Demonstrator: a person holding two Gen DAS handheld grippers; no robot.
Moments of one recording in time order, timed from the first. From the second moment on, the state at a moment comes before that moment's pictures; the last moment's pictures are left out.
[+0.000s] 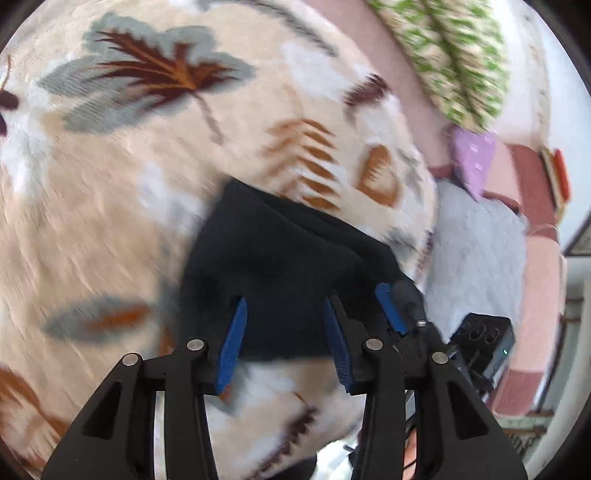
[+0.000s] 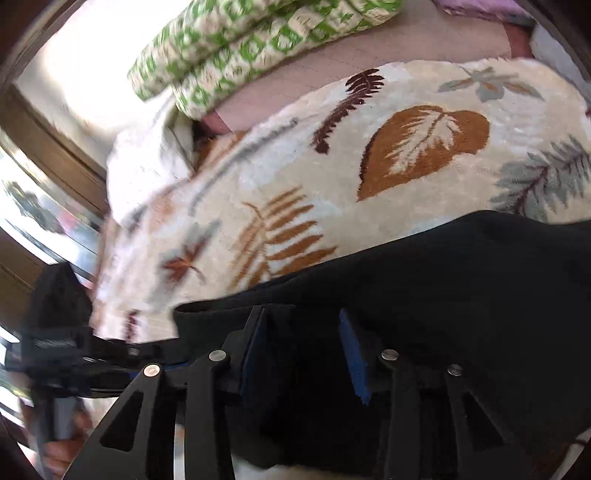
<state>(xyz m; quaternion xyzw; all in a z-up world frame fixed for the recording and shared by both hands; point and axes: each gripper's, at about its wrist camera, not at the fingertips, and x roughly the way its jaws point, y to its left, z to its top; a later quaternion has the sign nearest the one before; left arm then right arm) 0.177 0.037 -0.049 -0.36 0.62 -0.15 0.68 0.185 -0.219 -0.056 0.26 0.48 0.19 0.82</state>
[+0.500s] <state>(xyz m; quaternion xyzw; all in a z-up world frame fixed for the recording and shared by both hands) 0.150 -0.209 -0.057 -0.33 0.66 -0.22 0.64 0.076 -0.485 0.014 0.30 0.44 0.10 0.84</state>
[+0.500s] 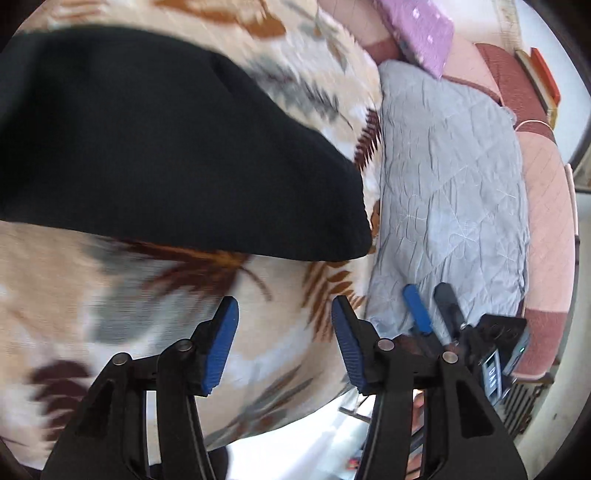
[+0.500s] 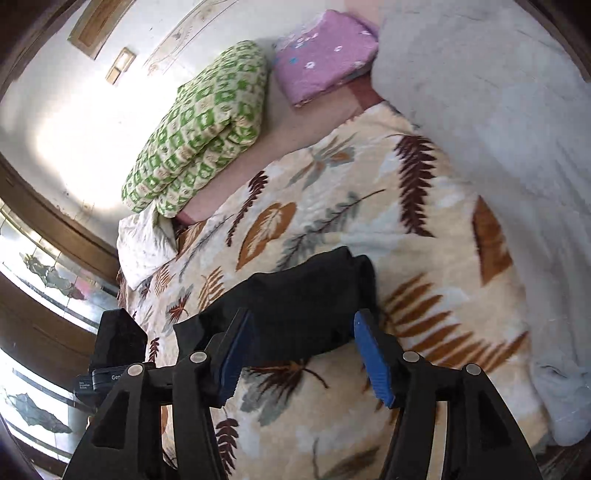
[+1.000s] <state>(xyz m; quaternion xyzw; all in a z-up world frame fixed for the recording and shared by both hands) 0.141 -0.203 -0.063 -0.37 0.65 -0.19 0.63 0.169 -0.500 -0.094 0.43 0.48 0.15 0.75</state>
